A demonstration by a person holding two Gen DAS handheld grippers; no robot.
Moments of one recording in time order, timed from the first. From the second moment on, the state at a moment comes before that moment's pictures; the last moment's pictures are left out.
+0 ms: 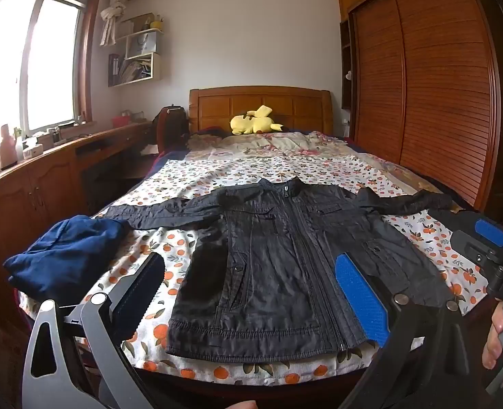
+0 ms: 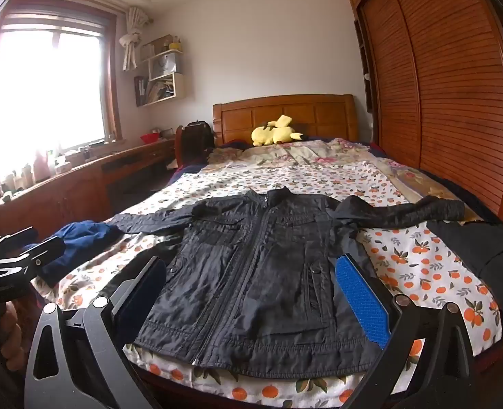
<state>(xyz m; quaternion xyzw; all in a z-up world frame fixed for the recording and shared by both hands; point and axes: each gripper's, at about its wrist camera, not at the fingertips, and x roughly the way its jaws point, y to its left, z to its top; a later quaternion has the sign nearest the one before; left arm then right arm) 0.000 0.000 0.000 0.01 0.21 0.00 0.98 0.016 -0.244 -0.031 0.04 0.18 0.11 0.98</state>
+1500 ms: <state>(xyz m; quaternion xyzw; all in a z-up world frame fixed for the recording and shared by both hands) -0.007 -0.001 0.023 0.01 0.20 0.00 0.98 0.015 -0.245 -0.026 0.04 0.18 0.11 0.98</state>
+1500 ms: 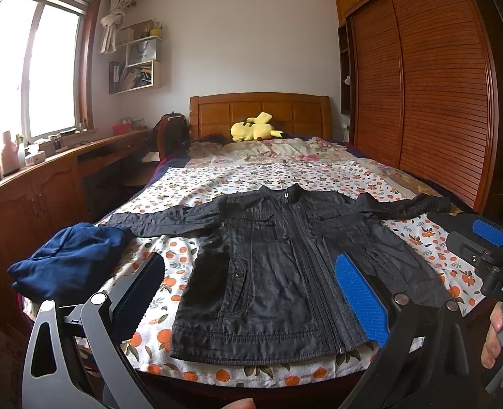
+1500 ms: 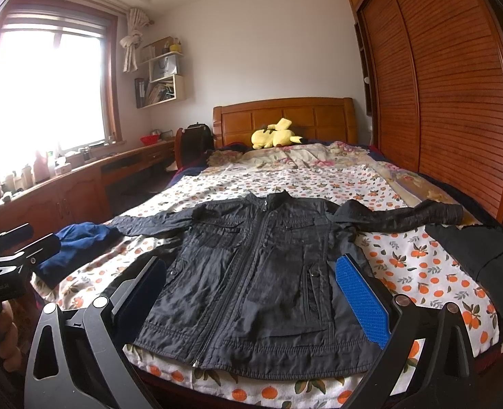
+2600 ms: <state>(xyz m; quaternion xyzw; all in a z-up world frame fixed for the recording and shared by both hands) -0.009 -0.001 0.026 0.02 0.19 0.00 0.98 0.013 -0.245 -0.027 0.04 0.18 0.11 0.98</state>
